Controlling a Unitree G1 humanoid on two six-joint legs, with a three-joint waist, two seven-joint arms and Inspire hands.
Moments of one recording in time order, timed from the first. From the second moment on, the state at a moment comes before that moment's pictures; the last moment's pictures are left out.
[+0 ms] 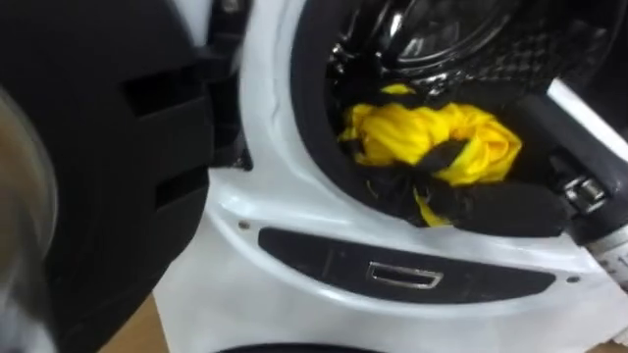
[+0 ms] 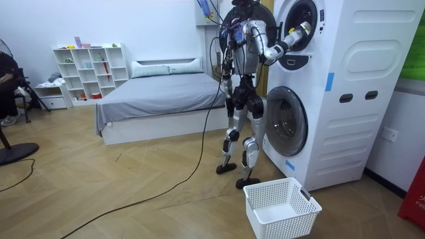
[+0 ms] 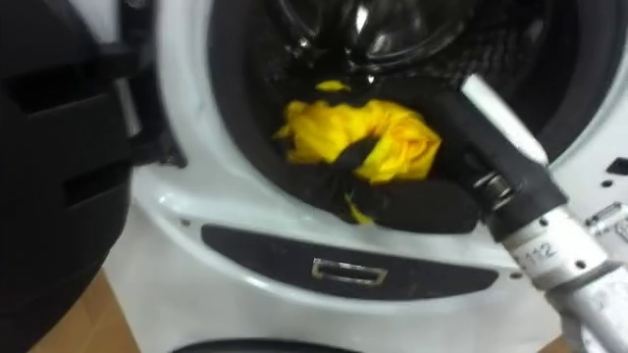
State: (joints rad) left arm 0.31 0.30 0.16 1.08 -0.16 0.02 -0.10; right arm 0.05 -0.51 -0.21 -0.55 0.27 0.06 0.42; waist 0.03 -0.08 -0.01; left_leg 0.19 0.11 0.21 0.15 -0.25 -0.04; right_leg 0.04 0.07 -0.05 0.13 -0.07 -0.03
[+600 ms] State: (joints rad) left arm 0.31 0.29 0.20 1.09 -0.16 0.01 -0.11; right arm 0.12 -0.50 -0.36 -0.56 0.47 0.05 0.60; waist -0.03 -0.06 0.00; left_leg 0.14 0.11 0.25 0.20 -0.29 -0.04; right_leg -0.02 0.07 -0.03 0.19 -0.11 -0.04
